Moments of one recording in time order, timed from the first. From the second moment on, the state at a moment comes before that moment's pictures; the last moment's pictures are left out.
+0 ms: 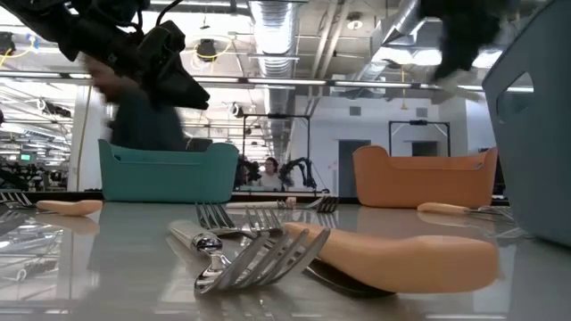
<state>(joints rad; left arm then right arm) 0.35 0.87 0.46 0.12 0.02 -0.13 0.12 1.08 0.97 -0.78 0.24 0.41</state>
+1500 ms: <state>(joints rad) 0.27 1.20 0.53 0.95 0.34 -0.26 -0.22 1.72 0.99 0.80 -0.81 0.47</state>
